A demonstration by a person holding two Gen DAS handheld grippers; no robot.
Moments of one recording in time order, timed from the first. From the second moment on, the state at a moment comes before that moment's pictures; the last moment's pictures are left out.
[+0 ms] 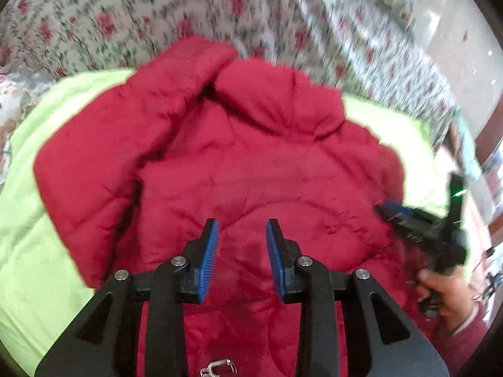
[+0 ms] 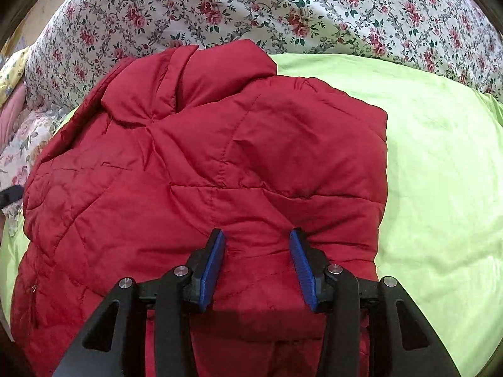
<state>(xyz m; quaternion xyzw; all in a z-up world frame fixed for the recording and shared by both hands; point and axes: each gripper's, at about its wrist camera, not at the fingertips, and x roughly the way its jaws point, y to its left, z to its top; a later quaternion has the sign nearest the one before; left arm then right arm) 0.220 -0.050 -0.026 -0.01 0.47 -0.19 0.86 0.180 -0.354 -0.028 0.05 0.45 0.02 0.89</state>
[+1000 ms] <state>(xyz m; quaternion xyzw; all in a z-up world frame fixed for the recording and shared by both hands) 0.204 -0.008 -0.008 -0.01 0.45 -0.14 0.88 0.145 -0.327 0.019 0.07 0.47 0.04 0.88</state>
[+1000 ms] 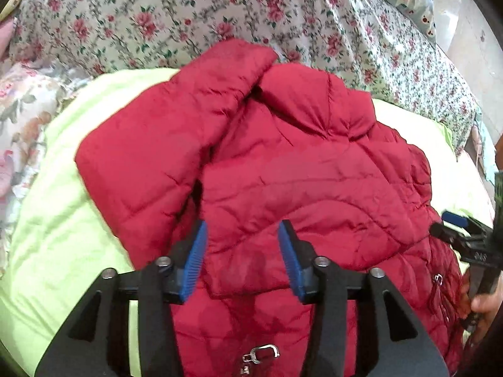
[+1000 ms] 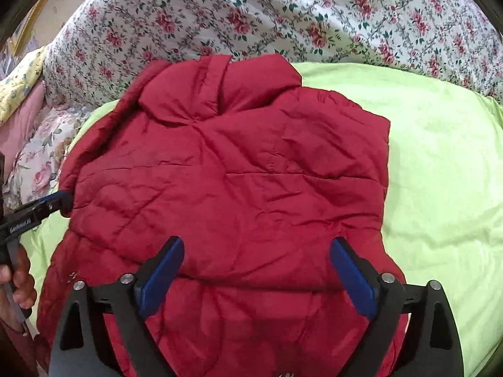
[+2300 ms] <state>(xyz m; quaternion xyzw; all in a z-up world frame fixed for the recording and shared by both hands) 0.358 -0.040 -0.015 0.06 0.44 -0.04 0.90 0.082 -0.303 0.032 0.12 0.44 0.14 0.88</state>
